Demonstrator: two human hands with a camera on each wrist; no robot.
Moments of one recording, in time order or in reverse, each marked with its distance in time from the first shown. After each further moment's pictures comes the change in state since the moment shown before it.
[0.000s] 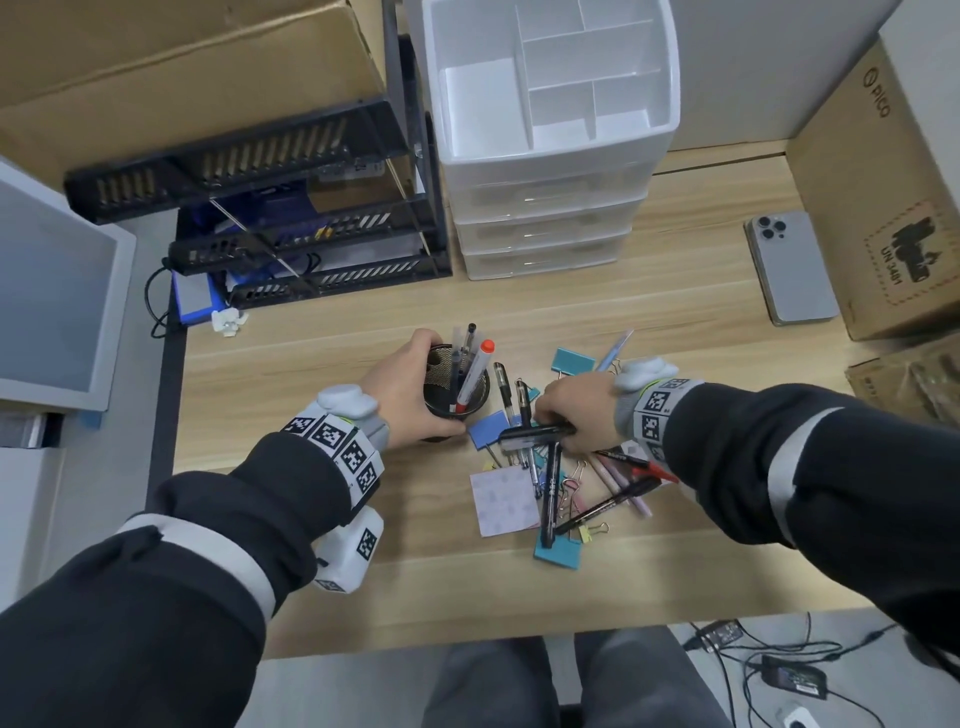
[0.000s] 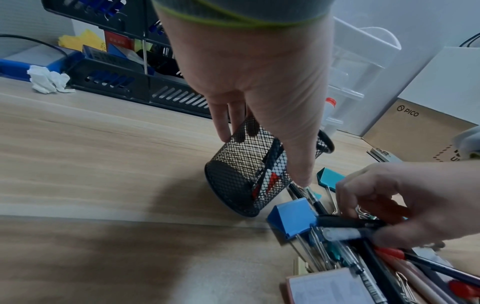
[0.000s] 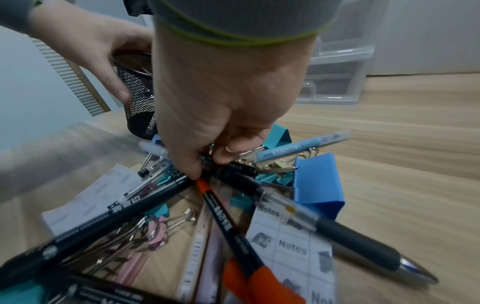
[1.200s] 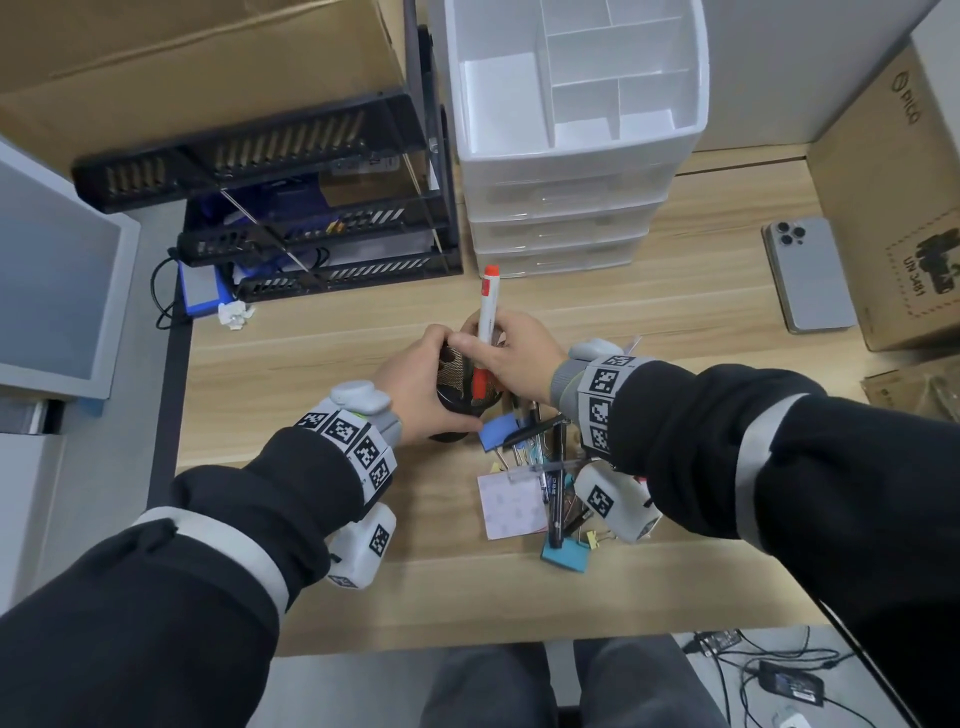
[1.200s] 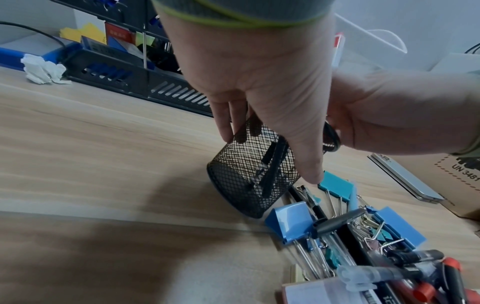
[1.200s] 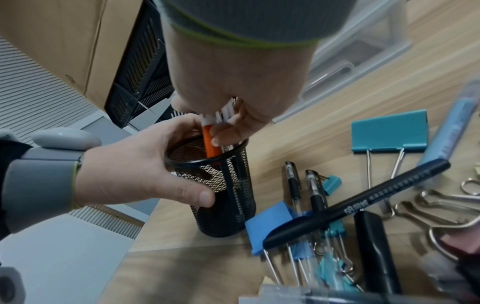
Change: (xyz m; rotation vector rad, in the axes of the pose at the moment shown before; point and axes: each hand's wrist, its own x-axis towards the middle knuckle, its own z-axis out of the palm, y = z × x) left_hand 0.005 0.001 0.000 -0.075 0.014 -0.010; right_hand 0.046 -0.066 -0.051 1.070 0.660 0.017
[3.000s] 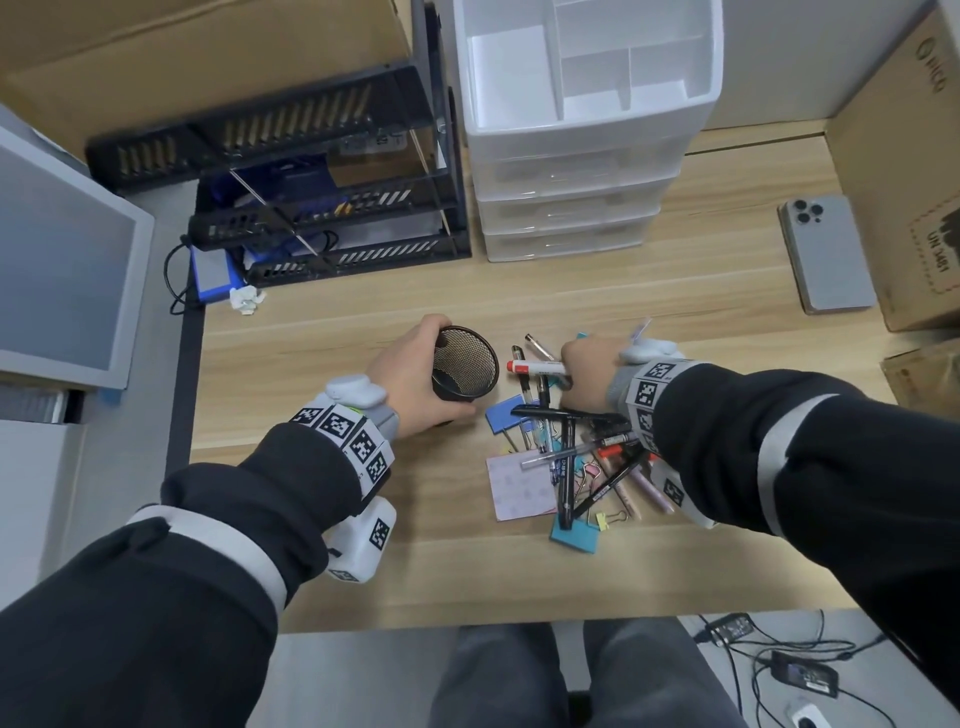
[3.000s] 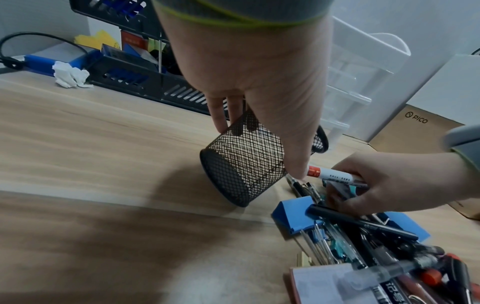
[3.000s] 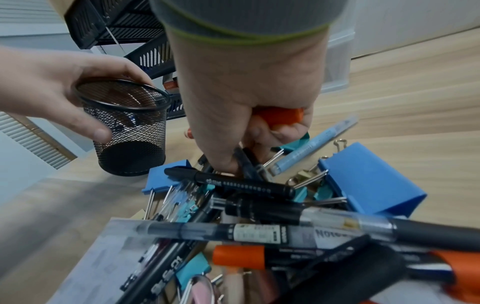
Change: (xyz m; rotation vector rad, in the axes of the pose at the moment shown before) left_hand -0.014 -0.013 0.004 0.066 0.061 0.006; right_hand -0.017 0.063 -0.042 -1.073 -0.307 0.232
